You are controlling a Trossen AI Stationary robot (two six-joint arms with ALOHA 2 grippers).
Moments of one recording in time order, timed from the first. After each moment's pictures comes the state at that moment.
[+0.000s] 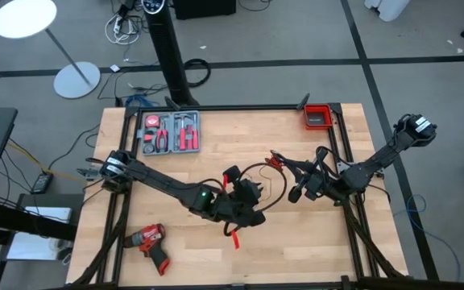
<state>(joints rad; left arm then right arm) -0.36 1.97 1.70 -0.40 -0.85 -0.33 0.61 1.07 0.47 0.94 1.14 -0.89</state>
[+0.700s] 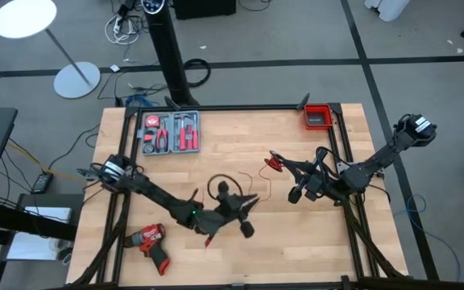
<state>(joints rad) -0.46 1.97 1.17 0.72 -0.95 -0.21 0.61 1.07 0.47 0.94 1.12 -0.89</state>
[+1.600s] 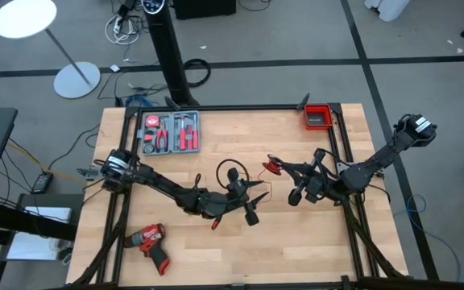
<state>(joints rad) -0.33 1.97 1.17 0.79 -0.74 0.07 0.60 1.07 0.47 0.92 1.06 -0.87</state>
